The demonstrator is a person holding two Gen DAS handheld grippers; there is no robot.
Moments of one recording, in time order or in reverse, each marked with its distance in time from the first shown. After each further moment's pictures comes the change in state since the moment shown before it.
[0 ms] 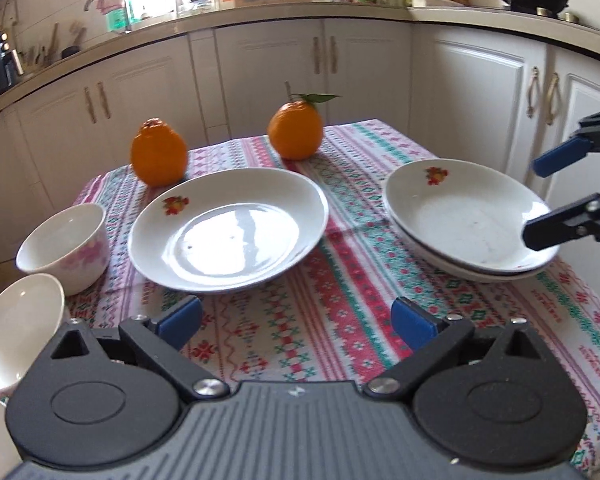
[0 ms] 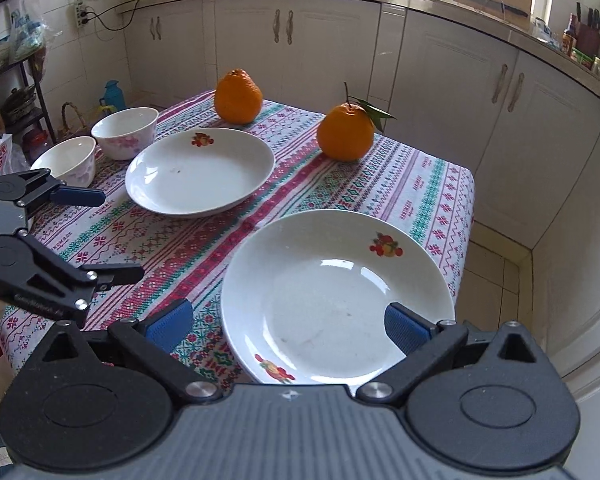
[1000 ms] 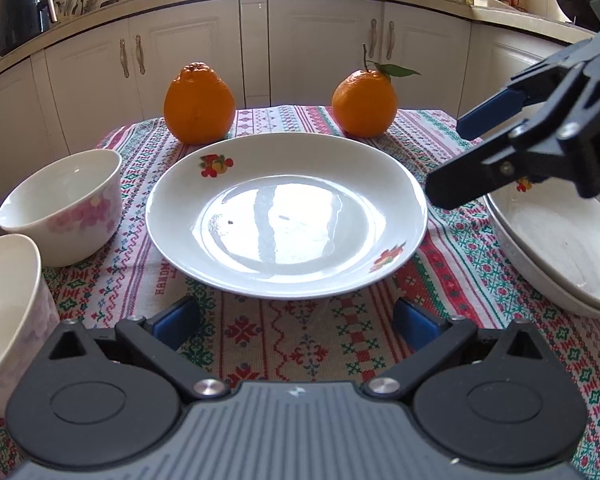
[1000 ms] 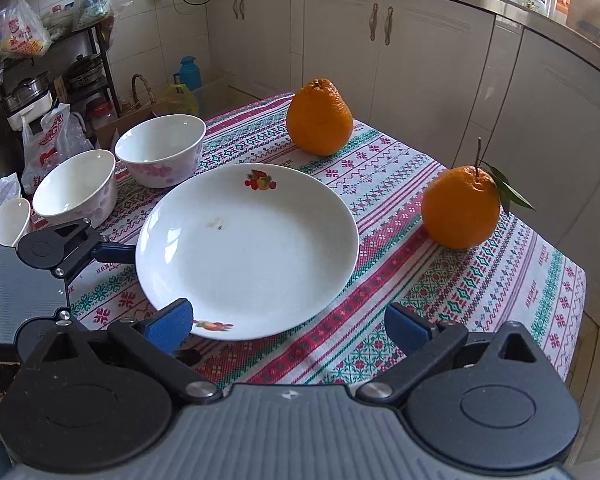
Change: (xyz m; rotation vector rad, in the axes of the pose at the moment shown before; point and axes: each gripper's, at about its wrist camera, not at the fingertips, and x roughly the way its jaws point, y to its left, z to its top) left arm 0.060 0.033 -0.001 -0.134 0.048 0.041; right arm 0.116 0.016 0.102 -0.171 0.045 0.228
